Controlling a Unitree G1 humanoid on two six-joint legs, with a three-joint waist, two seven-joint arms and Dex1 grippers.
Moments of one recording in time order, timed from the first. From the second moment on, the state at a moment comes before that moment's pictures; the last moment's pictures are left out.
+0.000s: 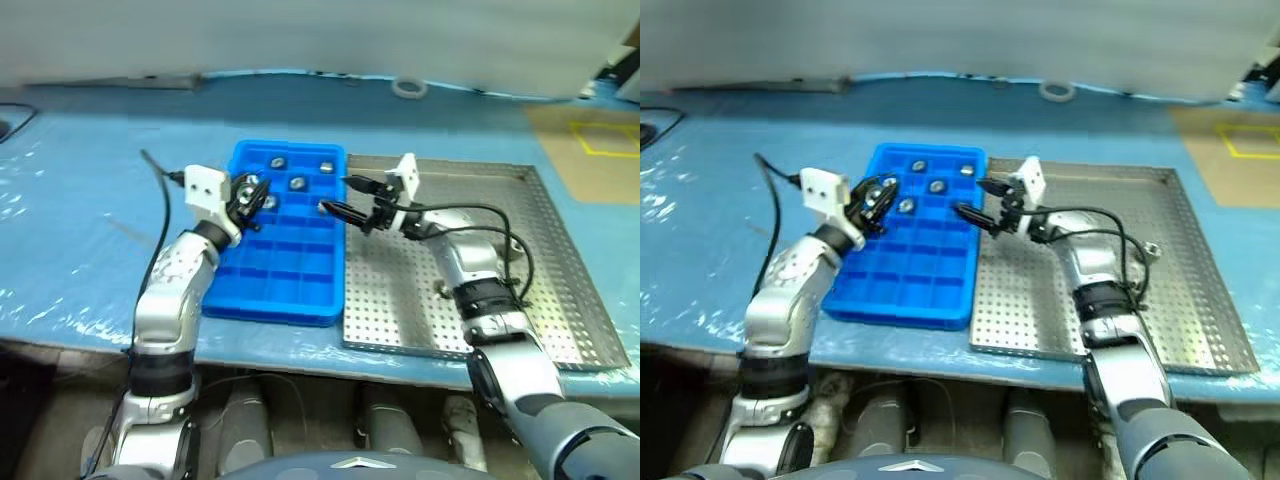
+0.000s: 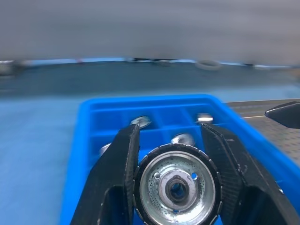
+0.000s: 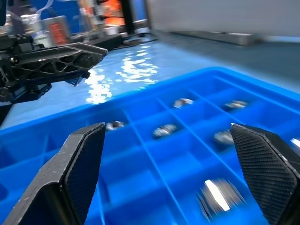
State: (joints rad) left arm -0.27 0.16 0.15 -0.36 -0.24 0.48 -0.31; right arm -0.79 -0.26 0.06 0.59 0.31 0.12 1.02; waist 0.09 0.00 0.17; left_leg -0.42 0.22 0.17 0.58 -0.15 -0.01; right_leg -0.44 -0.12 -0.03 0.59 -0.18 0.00
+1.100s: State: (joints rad) left arm -0.01 0.33 0.15 -0.46 -0.34 0.59 -0.34; right arm -0.74 -0.23 0.07 0.65 0.25 0.01 1.03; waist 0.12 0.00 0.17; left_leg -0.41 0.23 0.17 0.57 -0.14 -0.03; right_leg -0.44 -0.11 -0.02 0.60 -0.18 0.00
